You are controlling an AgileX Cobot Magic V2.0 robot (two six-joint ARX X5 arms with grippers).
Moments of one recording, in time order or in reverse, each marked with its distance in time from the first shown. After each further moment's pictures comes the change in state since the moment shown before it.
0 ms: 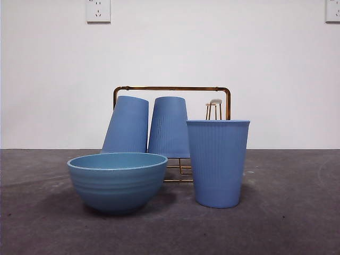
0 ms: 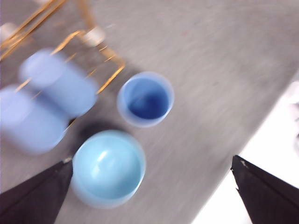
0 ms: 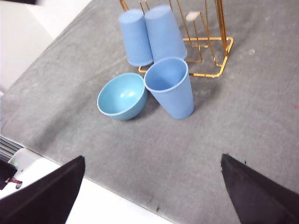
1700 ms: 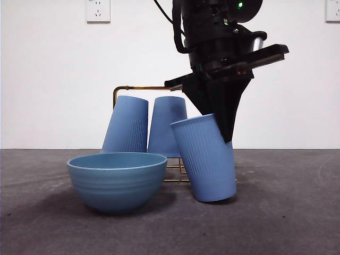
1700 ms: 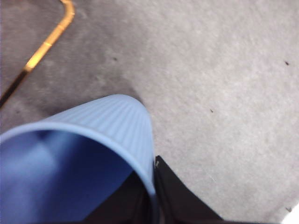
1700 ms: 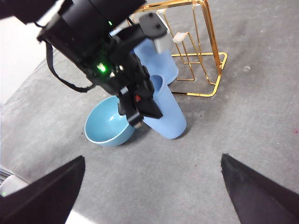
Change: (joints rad) left arm -0.008 0.583 -0.022 0.224 0.068 -0.011; right arm 0.000 0.143 -0.103 0.263 0.009 0.051
